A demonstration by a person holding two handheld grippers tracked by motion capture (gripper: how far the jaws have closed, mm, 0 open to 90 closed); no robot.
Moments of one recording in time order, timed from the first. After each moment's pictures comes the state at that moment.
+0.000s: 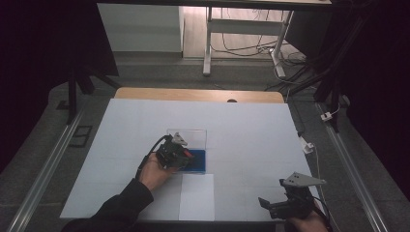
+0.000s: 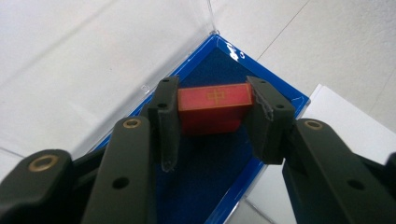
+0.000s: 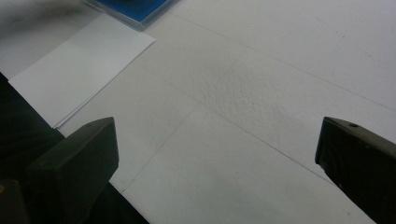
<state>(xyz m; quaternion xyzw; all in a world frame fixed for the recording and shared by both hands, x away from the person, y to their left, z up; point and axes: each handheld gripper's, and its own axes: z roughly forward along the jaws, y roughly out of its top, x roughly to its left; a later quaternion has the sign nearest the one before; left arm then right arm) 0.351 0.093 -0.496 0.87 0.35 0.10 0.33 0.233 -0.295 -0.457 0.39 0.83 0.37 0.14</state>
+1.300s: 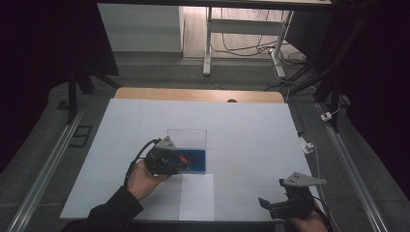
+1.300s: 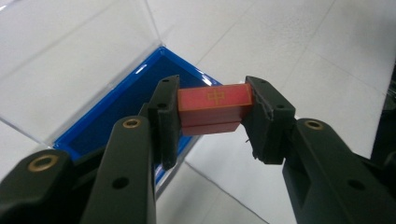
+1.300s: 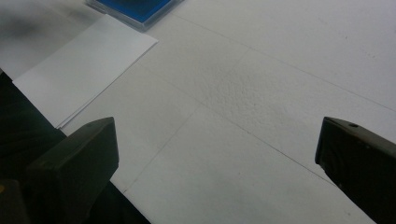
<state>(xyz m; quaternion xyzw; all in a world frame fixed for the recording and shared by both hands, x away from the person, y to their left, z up) 0.307 0.113 -0.464 0.86 0.32 0.07 0.39 0.234 -0.296 -0.456 0.39 0.83 0.37 0.14</state>
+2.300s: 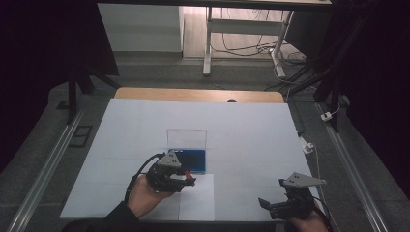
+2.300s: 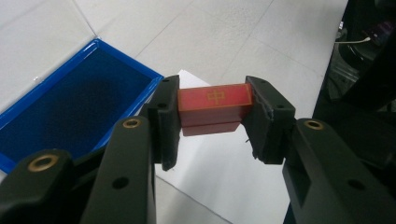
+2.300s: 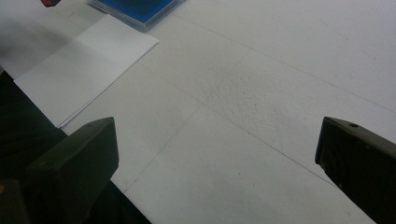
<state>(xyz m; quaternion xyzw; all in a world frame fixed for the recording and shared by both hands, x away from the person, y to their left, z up) 0.267 0.097 -0.463 0.87 0.28 0.04 0.40 0.233 -0.295 -0.456 0.39 0.83 0.38 0.14</state>
